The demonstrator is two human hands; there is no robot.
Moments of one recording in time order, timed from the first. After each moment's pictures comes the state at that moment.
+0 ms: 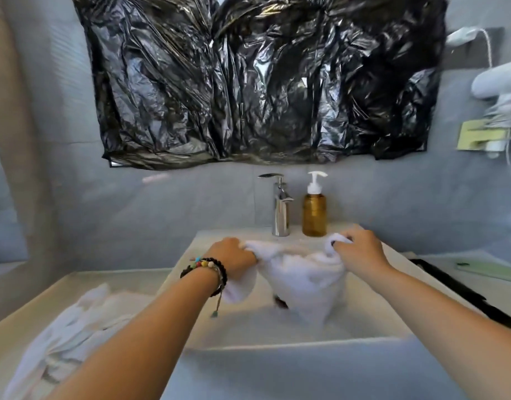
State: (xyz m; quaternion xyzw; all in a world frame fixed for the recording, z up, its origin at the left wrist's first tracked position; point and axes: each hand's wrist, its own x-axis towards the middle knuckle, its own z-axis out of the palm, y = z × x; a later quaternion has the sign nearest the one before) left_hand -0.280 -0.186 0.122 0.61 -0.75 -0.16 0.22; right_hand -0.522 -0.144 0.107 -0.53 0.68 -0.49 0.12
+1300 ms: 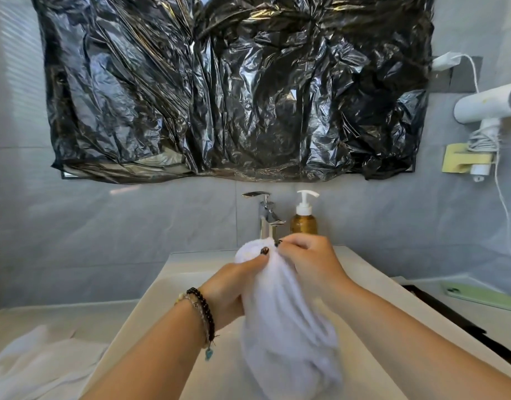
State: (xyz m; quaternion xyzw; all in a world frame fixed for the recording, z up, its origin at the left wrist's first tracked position) left_hand -0.314 -0.205 0.118 0.32 -0.57 -0.68 0.34; right_hand -0.465 -0.184 0.134 -0.57 0.51 -0.61 0.22
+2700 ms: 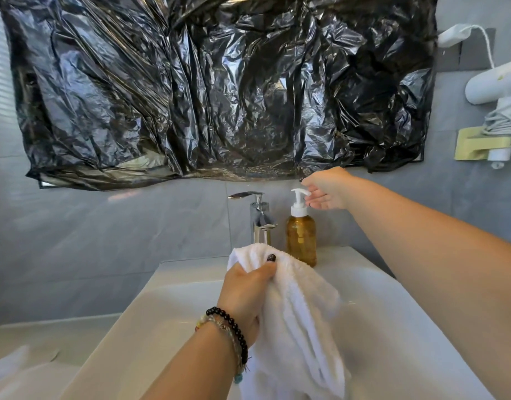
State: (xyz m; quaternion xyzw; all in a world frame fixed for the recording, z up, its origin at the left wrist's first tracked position) left_hand -0.370 -0.211 0.114 0.44 -0.48 -0.58 0.50; right_hand -0.564 -0.293 0.238 -0.46 0.63 -0.52 0.34
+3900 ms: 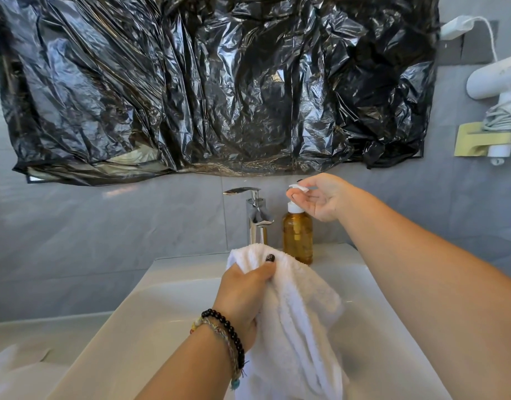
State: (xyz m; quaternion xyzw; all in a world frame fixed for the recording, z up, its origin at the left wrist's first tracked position) left_hand -0.373 -0.204 0.117 0.45 -0.46 -0.59 0.49; right_hand -0.560 -0.293 0.217 -0.32 0.43 -0.61 0.58
